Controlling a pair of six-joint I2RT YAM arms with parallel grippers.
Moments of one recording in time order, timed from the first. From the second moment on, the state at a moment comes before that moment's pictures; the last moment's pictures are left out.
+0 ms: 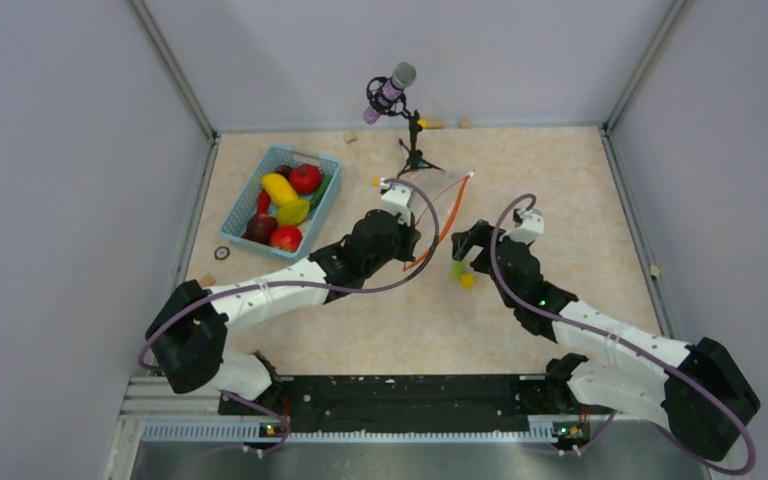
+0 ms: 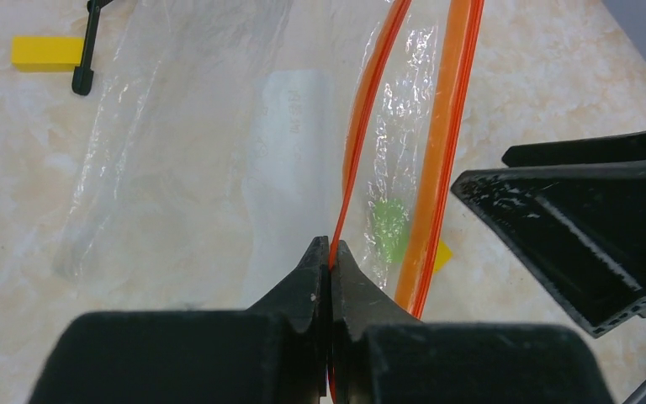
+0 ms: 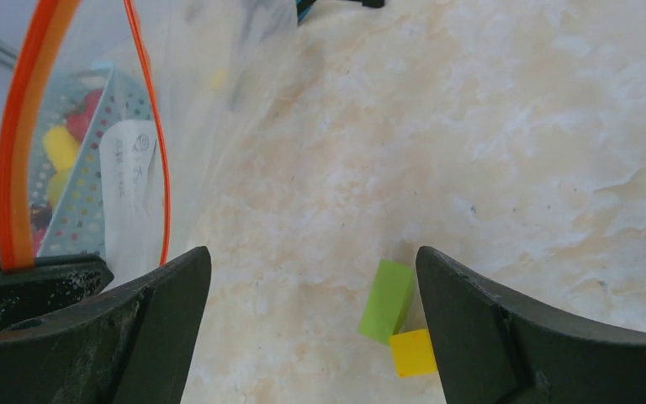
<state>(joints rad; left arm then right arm) -0.89 1.43 0.93 0.12 -0.23 -0.37 0.71 0.98 0.44 0.24 0.52 0.70</state>
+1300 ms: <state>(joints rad) -0.89 1.29 0.84 0.18 -0.33 -0.47 0.66 1.19 0.74 0.10 0.43 0.44</state>
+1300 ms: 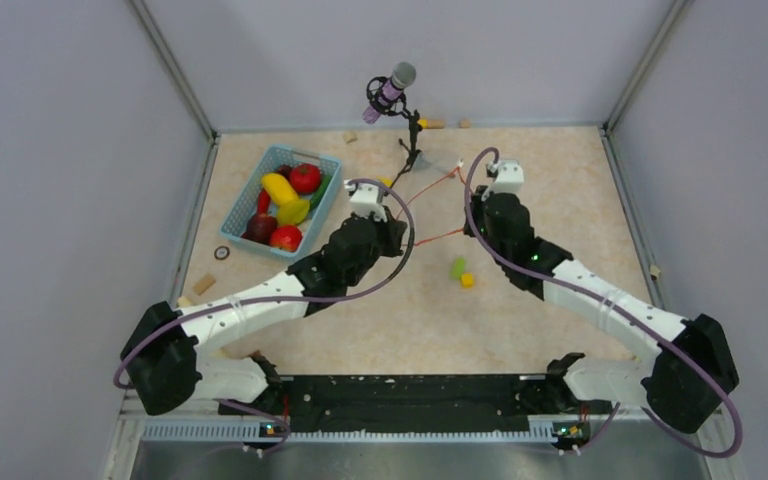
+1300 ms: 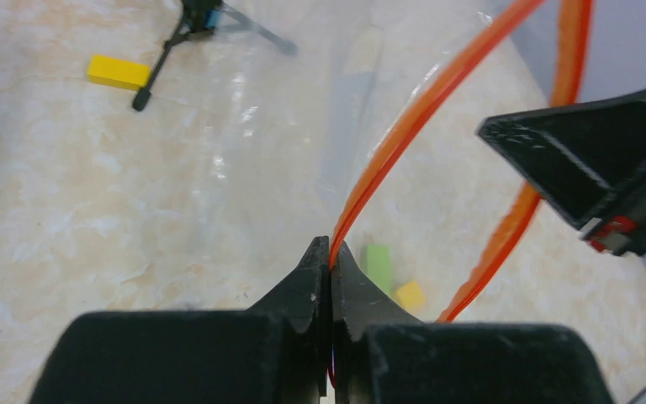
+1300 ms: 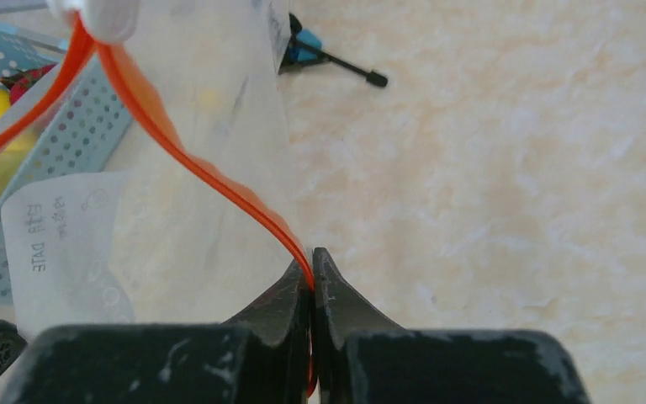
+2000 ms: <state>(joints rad) -0.88 1.47 0.88 0.22 -0.46 -0.73 0.68 1.36 1.36 -0.63 0.22 -0.09</state>
